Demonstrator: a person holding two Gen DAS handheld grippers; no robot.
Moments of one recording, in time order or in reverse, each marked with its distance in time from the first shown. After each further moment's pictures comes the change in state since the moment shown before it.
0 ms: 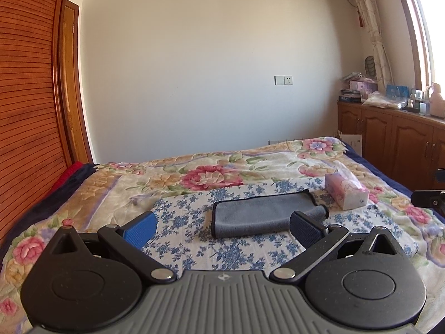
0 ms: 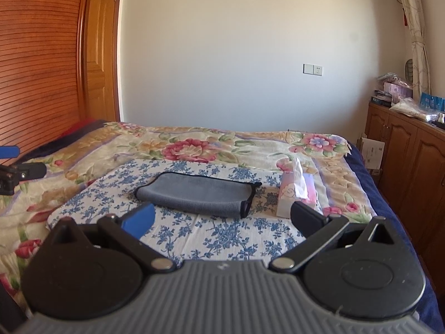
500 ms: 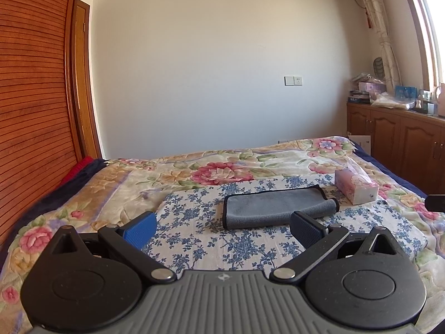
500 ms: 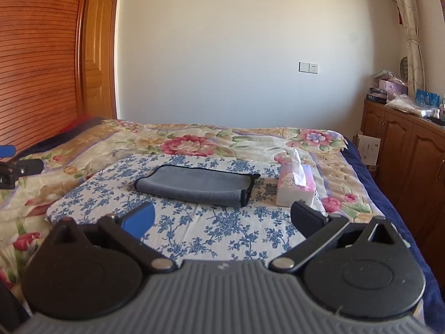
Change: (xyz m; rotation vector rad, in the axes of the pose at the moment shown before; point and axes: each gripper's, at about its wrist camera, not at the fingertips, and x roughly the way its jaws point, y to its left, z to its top) left arm -0.005 0.008 -0.024 -0.014 -0.012 0.040; right arm -0.006 0.007 -0.021 0.010 -0.007 -0.017
